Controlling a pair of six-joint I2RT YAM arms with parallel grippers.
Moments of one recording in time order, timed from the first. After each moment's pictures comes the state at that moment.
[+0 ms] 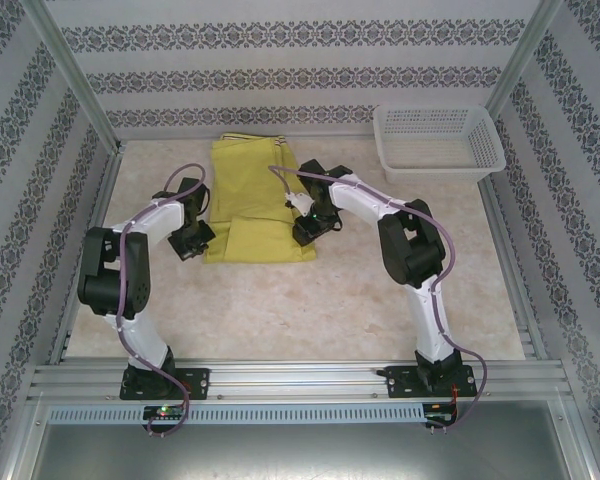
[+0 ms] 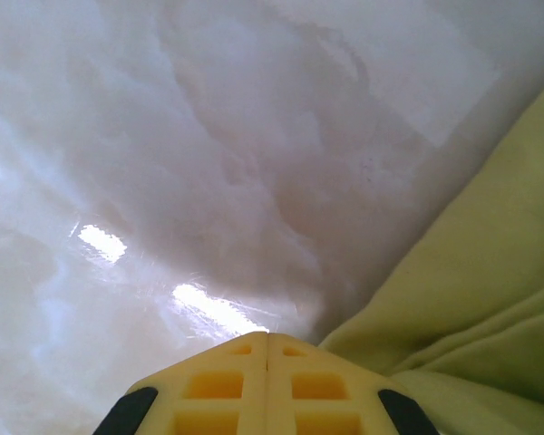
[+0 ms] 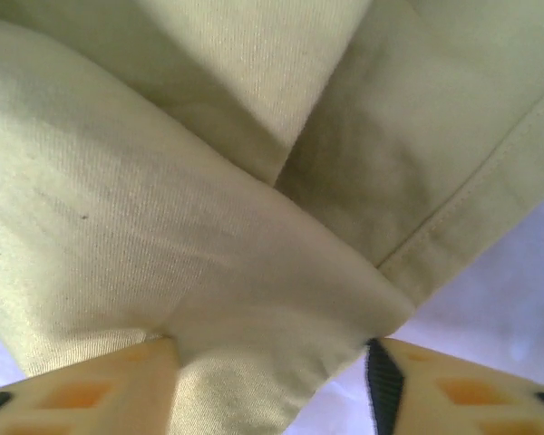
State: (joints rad) left arm -0.09 1.80 1.18 -0.83 -0.05 -0.78; right arm 0.54 2.20 1.77 -0.98 -0.25 -0.15
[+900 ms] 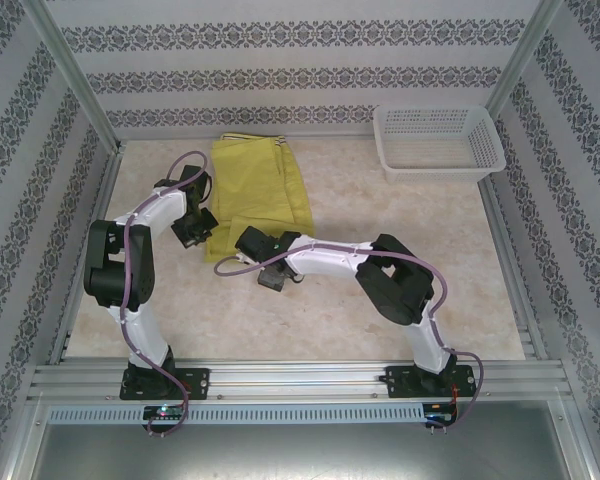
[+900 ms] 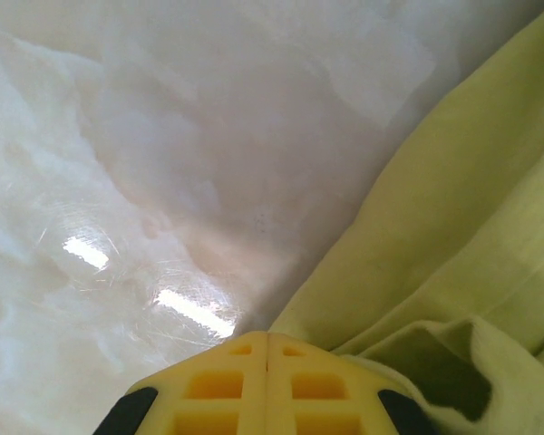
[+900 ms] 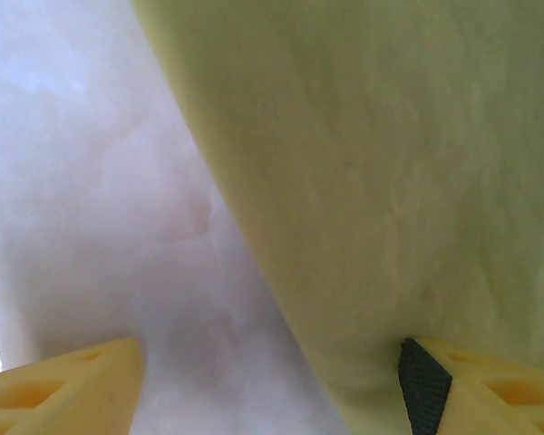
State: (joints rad) left arm -0.09 1.85 1.31 -0.87 -0.03 -0.77; right arm 0.98 2.09 1.48 -0.64 0.32 -0.25
